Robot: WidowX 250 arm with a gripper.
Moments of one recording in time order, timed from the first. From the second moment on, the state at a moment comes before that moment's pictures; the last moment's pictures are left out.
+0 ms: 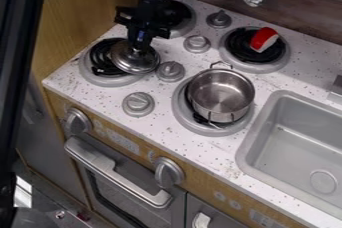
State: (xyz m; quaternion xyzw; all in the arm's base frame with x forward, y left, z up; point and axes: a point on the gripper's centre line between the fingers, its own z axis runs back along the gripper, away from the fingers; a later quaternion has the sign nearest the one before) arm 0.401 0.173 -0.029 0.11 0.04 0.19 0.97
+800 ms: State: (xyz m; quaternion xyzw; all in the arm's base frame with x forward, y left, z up) arm 0.378 0.062 0.006 0.04 -0.01 0.14 0.99
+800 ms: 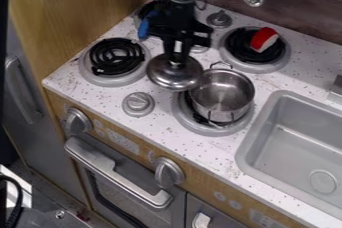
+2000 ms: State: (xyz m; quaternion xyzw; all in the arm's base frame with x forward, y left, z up) arm 0.375 -0.013 0.000 0.02 0.00 0.08 1.00
